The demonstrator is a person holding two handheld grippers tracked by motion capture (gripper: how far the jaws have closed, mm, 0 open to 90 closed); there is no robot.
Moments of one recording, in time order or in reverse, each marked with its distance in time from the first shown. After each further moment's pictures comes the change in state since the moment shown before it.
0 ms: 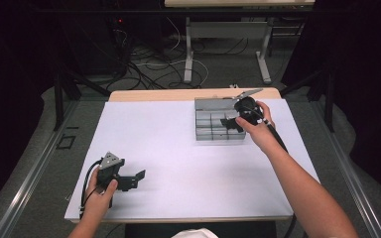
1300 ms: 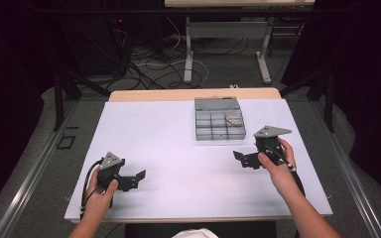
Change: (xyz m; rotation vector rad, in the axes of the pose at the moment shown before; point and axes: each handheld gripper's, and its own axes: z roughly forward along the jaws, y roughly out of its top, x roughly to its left) left arm -0.001 0.001 -0.001 0.013 -0.004 0.011; right arm 0.035 -0.098 -0.066 -0.117 0.022 0.055
